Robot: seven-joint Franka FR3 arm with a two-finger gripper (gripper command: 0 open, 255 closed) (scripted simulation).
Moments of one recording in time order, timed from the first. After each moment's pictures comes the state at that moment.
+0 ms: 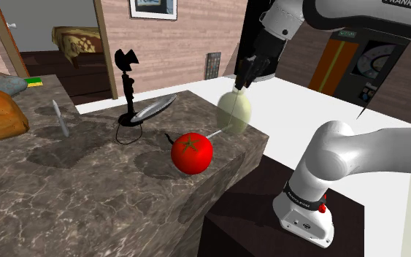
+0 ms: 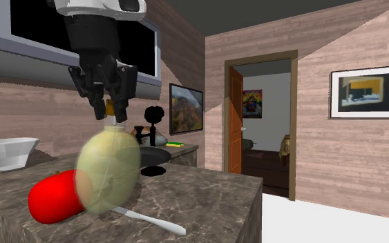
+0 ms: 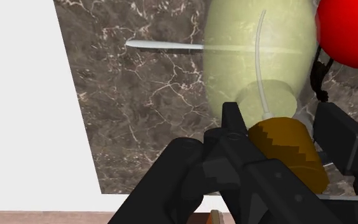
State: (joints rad) arm -0.01 -1.08 0.09 -2.55 0.15 1.80 0.09
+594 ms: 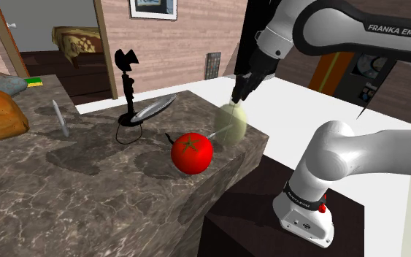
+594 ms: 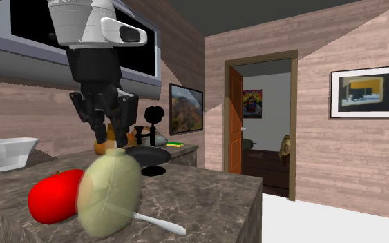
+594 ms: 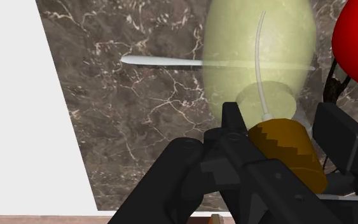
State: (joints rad) arm -0.01 -1.11 0.10 -2.69 0.16 1.90 0.08
